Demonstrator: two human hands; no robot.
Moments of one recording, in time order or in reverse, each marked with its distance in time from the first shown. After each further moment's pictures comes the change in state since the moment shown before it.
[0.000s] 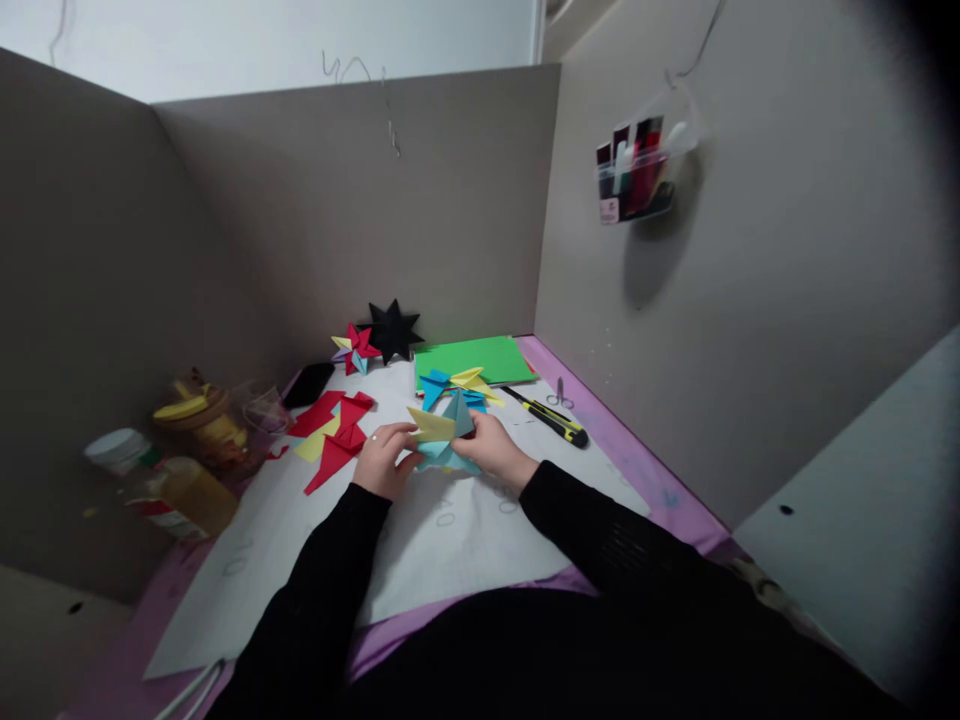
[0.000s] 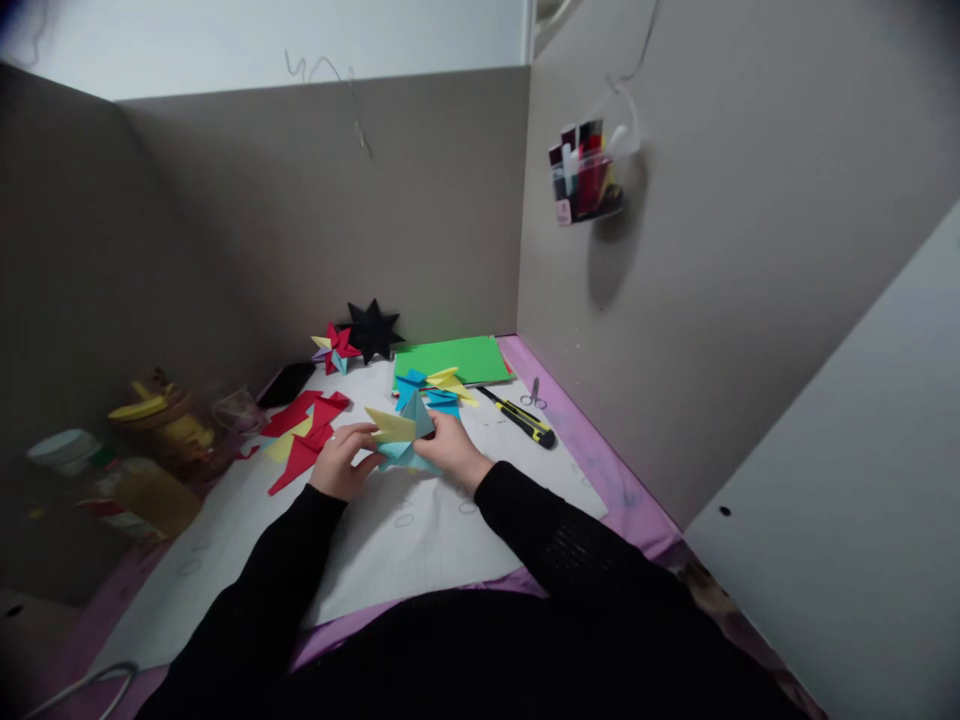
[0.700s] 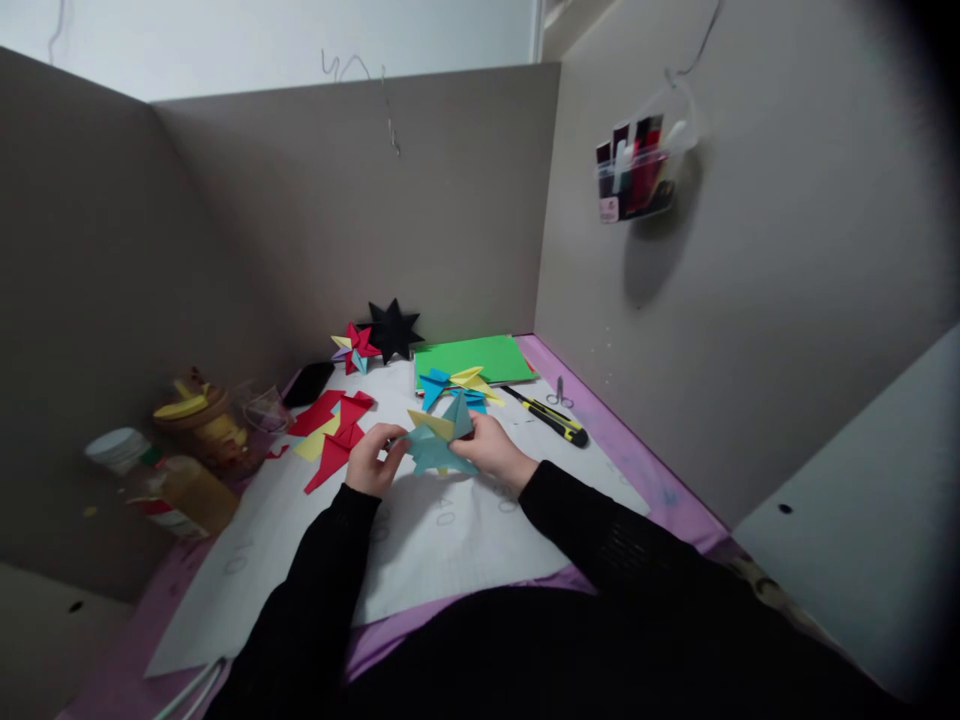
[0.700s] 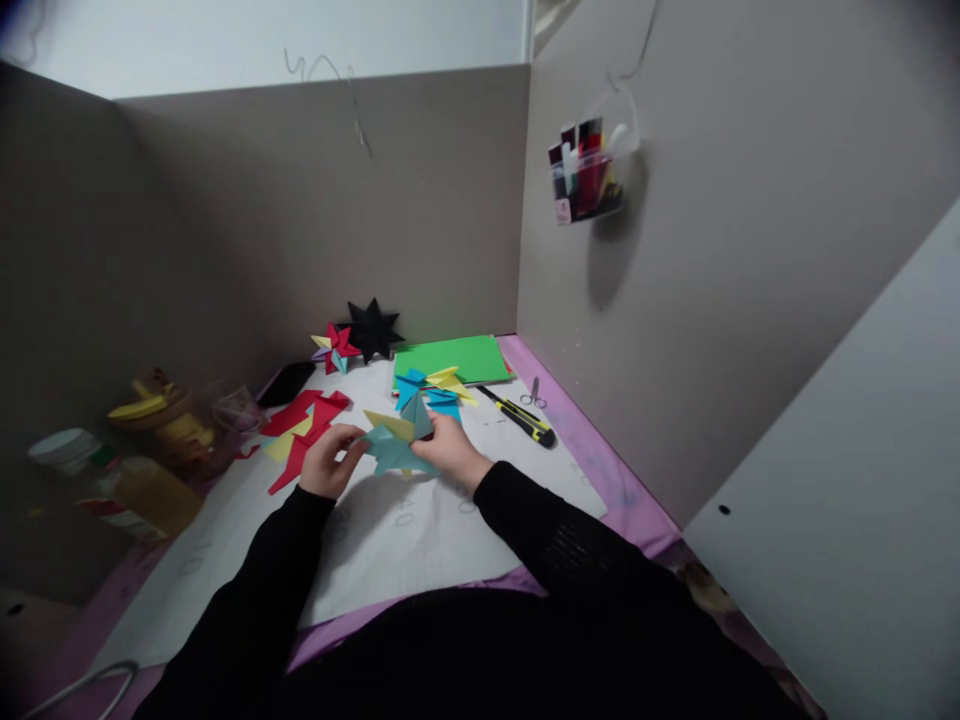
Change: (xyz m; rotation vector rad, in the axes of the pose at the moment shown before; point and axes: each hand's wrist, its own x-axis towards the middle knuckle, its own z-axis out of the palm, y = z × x) left_hand -0.001 0.005 -0.007 -0.338 0.161 -0.279; right_hand -0.003 -0.005 0.002 0.078 -0.023 0.015
